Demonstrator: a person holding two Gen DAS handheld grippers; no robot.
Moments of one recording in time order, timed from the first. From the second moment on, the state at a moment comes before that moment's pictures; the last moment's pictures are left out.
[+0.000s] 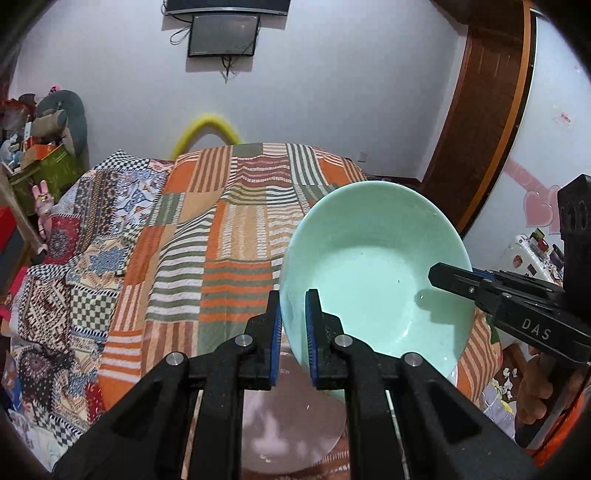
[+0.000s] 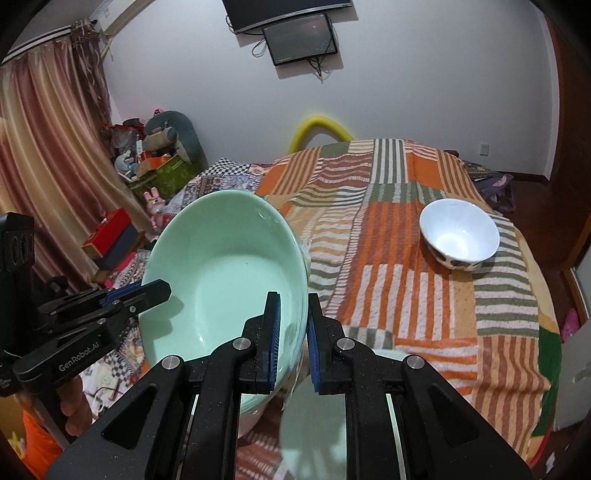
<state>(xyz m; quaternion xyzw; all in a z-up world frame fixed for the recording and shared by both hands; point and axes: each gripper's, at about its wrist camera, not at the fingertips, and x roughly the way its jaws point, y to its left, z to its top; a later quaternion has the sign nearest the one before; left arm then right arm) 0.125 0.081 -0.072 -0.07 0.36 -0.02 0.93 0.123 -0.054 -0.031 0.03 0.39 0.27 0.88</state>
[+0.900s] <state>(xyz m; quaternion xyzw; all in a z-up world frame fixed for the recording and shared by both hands) 0.077 0.143 -0.156 -0.13 0.43 0.04 0.89 0.085 0.004 -0.103 0.02 0.47 0.31 0.82</state>
